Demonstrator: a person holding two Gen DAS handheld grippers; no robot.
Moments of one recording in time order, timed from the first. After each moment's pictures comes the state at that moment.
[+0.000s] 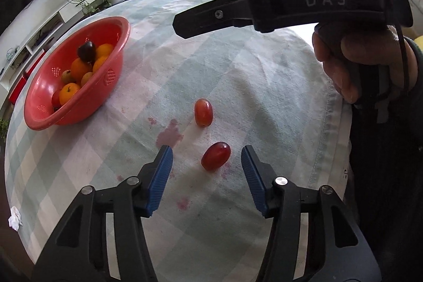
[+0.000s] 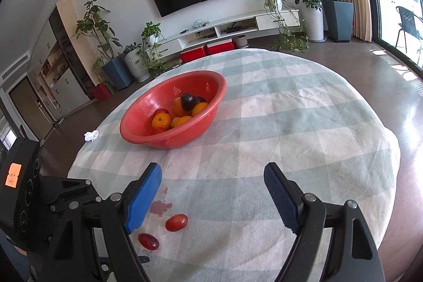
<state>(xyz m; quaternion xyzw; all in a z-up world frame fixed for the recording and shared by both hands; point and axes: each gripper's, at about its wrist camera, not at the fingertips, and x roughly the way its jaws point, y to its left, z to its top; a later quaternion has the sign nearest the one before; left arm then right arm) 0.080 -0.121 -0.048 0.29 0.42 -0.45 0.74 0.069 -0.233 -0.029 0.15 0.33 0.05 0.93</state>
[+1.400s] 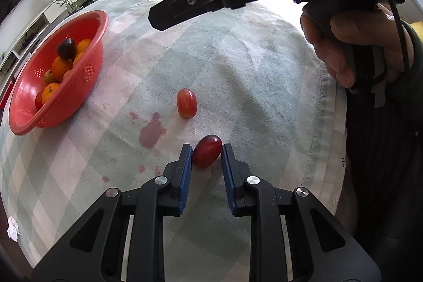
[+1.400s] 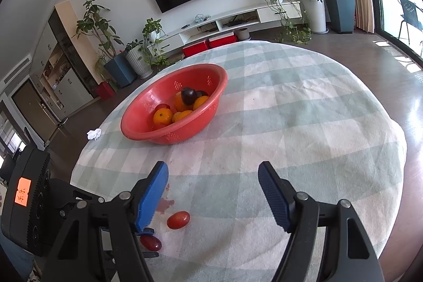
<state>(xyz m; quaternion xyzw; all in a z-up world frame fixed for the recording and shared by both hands) 0.079 -0.122 -0.059 0.30 0.43 -0.47 0.71 0.070 -0.235 -0.037 0.16 0.34 0.06 0.92</state>
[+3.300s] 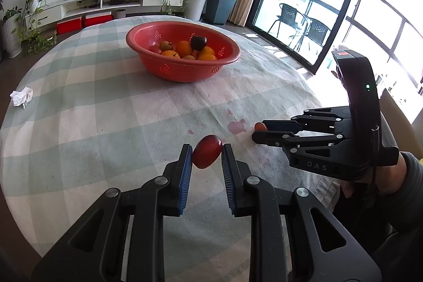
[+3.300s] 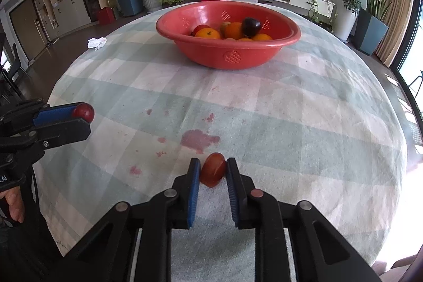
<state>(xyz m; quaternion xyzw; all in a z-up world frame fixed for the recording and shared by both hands) 0.072 0.006 -0.032 0.02 0.39 -0.33 0.86 0.068 -0.137 -0.069 -0.02 0.46 0.08 0.89</state>
